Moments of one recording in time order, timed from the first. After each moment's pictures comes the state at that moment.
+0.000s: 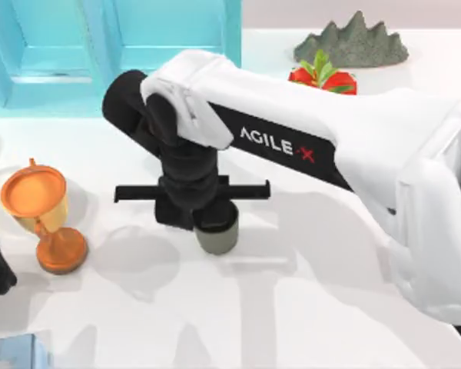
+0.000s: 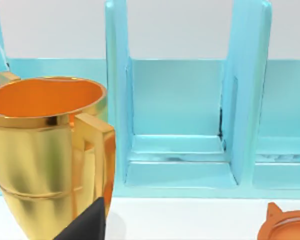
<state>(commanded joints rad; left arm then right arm) 0.00 0.00 0.00 0.00 0.00 0.00 0.85 2.52 2.23 -1.21 0.08 0.86</state>
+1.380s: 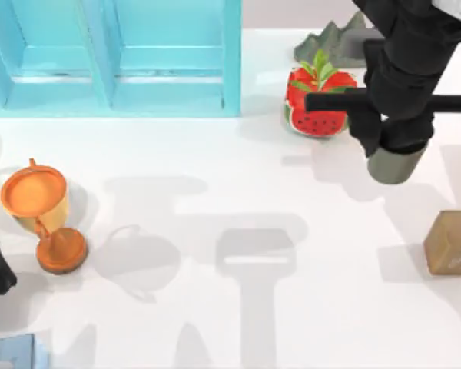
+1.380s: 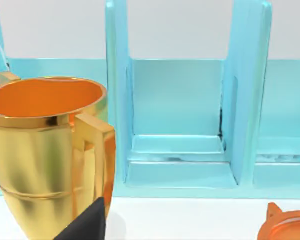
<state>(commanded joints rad) 0.00 0.00 0.00 0.00 0.00 0.00 0.45 1.97 1.76 -1.27 0.02 0.46</state>
